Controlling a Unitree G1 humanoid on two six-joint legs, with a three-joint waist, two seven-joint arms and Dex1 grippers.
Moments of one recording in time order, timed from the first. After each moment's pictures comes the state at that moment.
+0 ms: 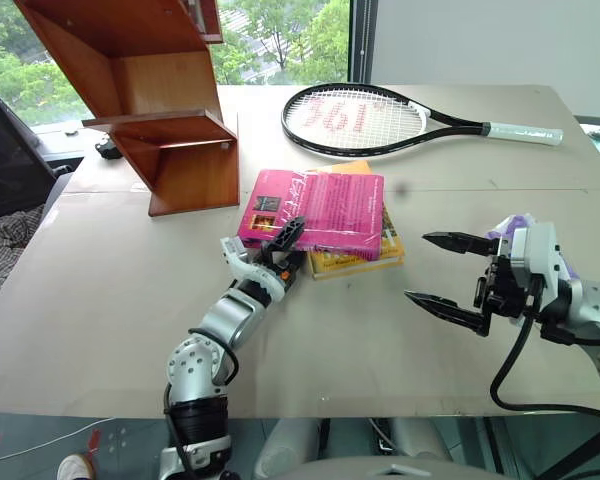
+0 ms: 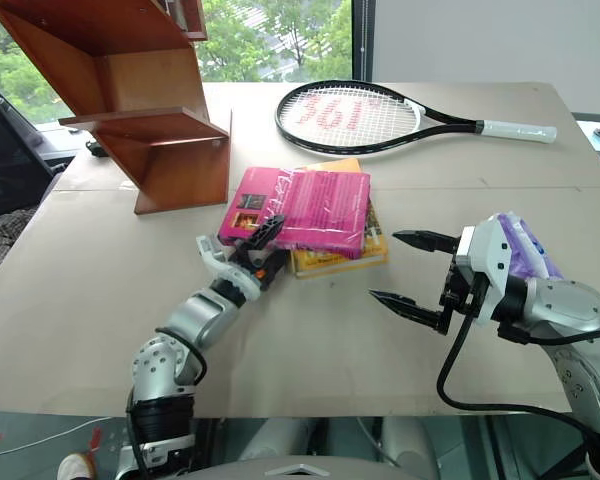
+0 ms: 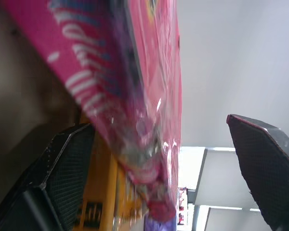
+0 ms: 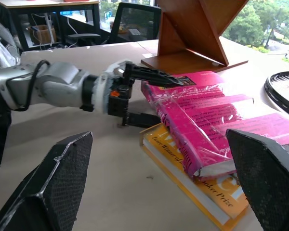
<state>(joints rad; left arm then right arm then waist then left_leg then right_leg) -0.18 0.06 0.22 -0.09 -1.60 0.64 0.18 -0.03 -0.70 -0.18 -0.66 0.67 0.47 0.90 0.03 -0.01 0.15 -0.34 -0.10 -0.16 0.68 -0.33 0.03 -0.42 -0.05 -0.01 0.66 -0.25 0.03</state>
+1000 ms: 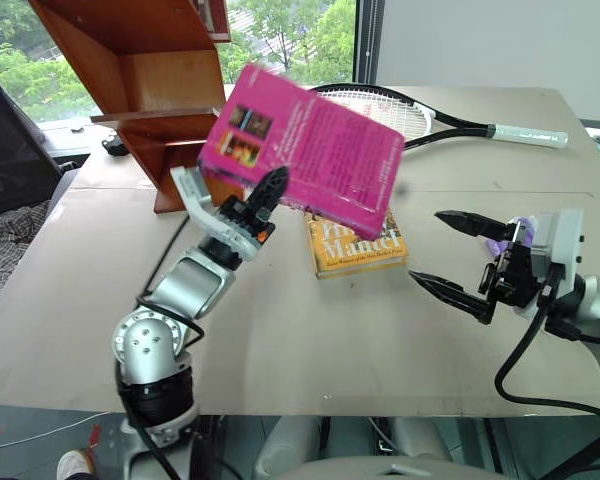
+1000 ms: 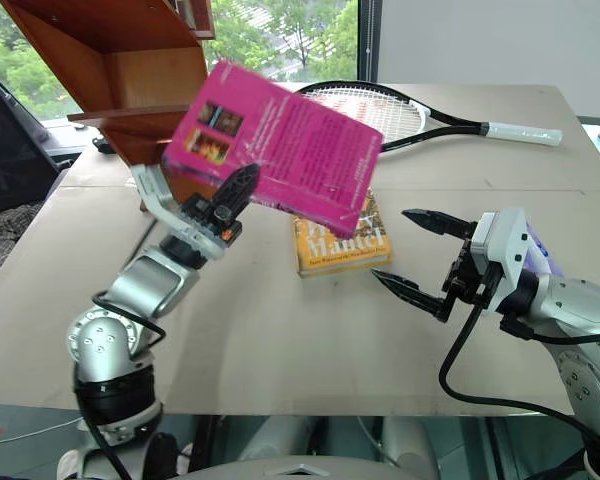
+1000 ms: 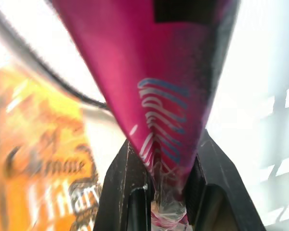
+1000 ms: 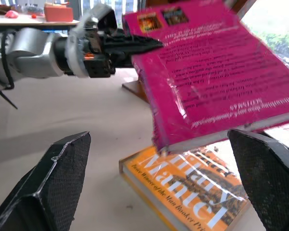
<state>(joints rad) -0.35 0.41 0.21 -0.47 -1.44 0.75 0.03 -0.06 -0.66 -0.22 -0.67 0.71 0.43 0.80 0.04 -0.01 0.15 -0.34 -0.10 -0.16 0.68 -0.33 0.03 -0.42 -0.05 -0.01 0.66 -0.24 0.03</state>
